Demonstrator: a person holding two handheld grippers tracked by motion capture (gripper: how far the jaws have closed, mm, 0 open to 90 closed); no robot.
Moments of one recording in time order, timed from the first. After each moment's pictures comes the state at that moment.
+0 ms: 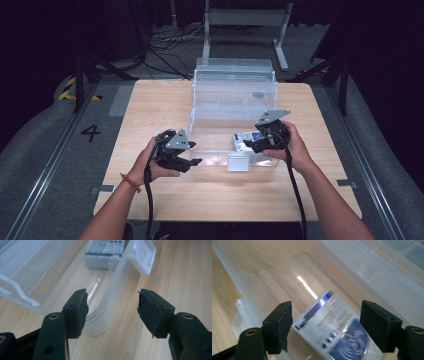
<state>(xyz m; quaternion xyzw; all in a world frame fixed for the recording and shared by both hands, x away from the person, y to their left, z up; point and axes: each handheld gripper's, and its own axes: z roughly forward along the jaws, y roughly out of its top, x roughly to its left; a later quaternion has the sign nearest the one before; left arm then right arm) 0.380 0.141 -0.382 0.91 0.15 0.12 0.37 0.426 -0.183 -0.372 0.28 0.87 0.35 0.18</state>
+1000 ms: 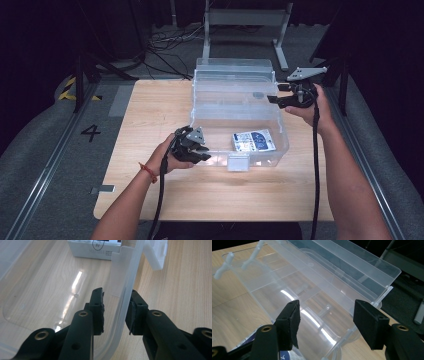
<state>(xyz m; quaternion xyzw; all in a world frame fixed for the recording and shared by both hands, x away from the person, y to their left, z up) 0.419 0.108 -0.409 0.93 0.14 0.05 0.33 0.512 -0.255 -0.306 0.30 0.83 0.41 0.23</state>
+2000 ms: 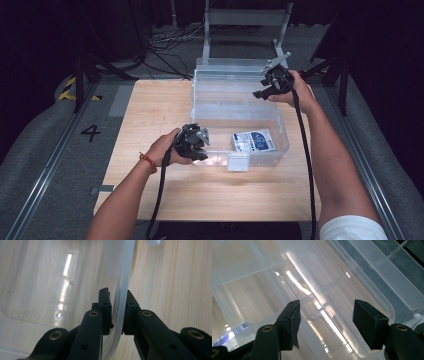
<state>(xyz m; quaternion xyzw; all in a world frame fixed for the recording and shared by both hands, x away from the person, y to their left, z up) 0.429 0.094 -0.394 0.97 0.08 0.02 0.21 0.577 -0.207 -0.313 0.25 0.90 0.30 0.20</state>
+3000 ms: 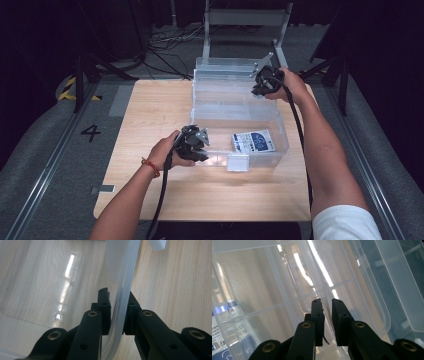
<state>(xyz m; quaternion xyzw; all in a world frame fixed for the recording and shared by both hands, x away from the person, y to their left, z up) 0.425 0.095 -0.401 0.97 0.10 0.04 0.23 0.586 -0.183 -0.312 0.15 0.95 0.21 0.21</state>
